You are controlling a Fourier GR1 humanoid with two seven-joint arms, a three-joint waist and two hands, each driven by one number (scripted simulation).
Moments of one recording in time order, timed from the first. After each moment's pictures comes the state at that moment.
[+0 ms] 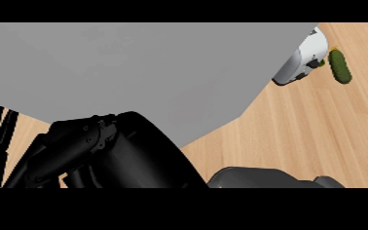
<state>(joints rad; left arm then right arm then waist) 0.29 0.72 -0.13 -2.00 0.94 0.15 -0.45 -0.94 -0.03 0.68 -1.89 -0.17 -0.52 0.70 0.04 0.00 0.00</state>
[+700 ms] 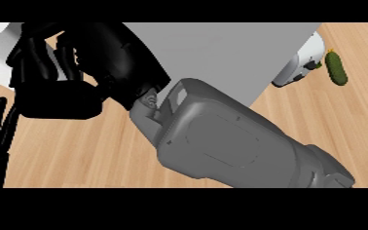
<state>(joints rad) 0.29 0.67 -0.12 -2.01 0.88 0.16 -0.42 -1.21 0.00 0.52 -1.38 -0.22 -0.36 0.48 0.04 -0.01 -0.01</state>
